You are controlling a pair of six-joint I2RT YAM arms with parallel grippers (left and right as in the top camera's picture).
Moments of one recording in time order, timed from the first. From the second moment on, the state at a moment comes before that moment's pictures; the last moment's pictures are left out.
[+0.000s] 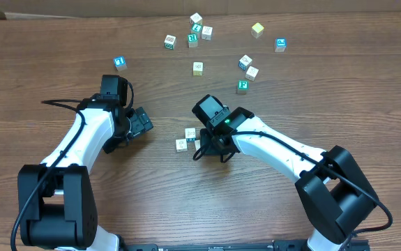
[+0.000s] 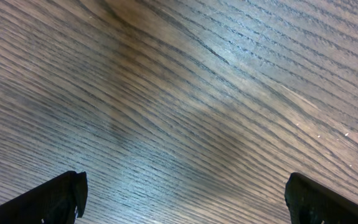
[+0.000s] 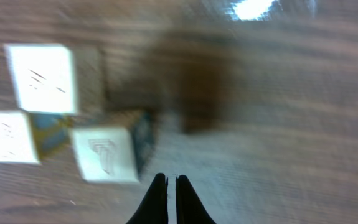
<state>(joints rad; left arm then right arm) -0.06 1.72 1.07 -0.74 -0.01 -0.60 0.71 1.86 1.23 -0.75 -0.02 0.66</state>
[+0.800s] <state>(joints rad) -0.06 1.72 1.07 -0.74 -0.01 -0.60 0.80 1.86 1.13 -0.62 -0.07 0.75</state>
